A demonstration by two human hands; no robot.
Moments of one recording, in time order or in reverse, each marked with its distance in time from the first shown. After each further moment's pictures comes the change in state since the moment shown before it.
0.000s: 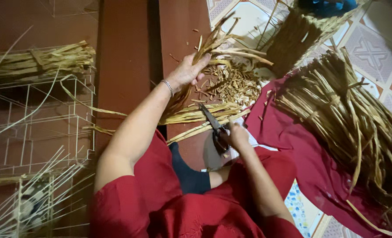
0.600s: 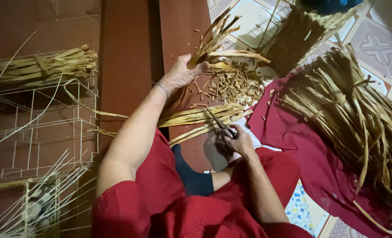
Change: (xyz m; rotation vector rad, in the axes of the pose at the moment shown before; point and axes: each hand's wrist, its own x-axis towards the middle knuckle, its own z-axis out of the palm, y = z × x) left_hand 0.007 -0.021 -0.020 0.173 0.026 0.227; right_hand -0.020 0.000 -0.003 0.461 0.015 0.193
